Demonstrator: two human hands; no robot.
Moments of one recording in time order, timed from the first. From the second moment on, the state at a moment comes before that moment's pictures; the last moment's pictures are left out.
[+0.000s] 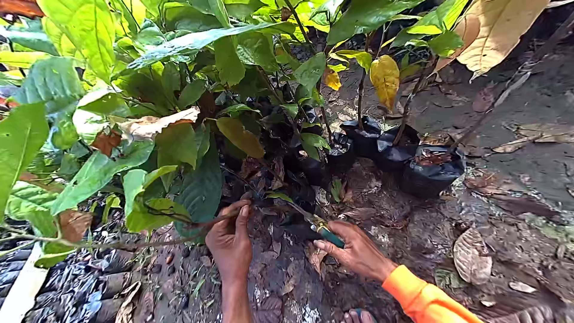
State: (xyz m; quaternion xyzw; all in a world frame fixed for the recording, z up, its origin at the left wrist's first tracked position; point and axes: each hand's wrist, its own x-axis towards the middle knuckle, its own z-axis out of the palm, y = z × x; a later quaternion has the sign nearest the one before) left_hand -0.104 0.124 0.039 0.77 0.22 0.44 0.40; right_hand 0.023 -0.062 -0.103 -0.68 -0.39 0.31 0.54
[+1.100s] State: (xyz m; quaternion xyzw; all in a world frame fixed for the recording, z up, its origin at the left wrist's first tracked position) left_hand -0.110 0.127 0.031 0.78 0.18 0.45 0.41; right_hand 0.050 -0.034 -0.068 -0.63 -0.56 0.12 0.52
